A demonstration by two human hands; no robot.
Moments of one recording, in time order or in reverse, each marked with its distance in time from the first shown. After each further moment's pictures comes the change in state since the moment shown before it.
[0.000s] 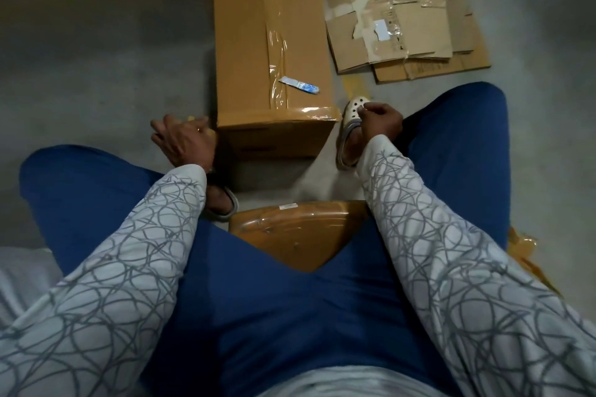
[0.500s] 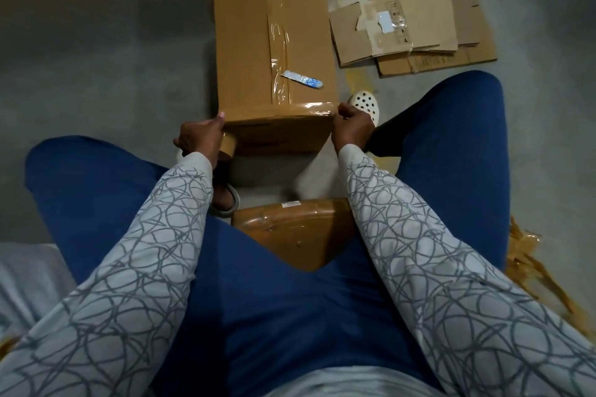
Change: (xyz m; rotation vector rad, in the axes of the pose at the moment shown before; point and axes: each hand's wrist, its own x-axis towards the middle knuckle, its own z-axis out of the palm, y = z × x) left_hand 0.008 0.015 0.016 -0.655 -0.240 -0.564; right_hand -0.032 0.028 0.046 -0.235 -0.112 -0.081
